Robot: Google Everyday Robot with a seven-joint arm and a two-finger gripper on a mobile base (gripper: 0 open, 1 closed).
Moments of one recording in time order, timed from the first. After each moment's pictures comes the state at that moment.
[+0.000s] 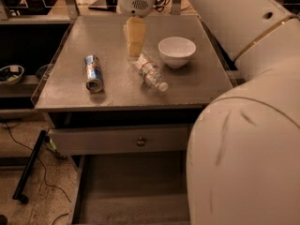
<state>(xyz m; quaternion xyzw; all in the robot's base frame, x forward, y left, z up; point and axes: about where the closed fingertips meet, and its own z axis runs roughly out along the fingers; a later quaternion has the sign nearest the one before) 0.660 0.056 0.962 -0.77 0.60 0.01 0.20</state>
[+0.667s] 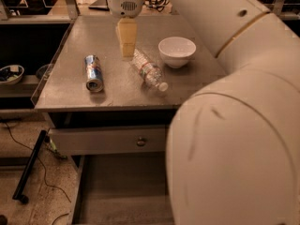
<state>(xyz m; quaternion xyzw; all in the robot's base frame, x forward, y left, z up) 0.669 0.076 0.956 -0.78 0.60 -0.03 0.17</state>
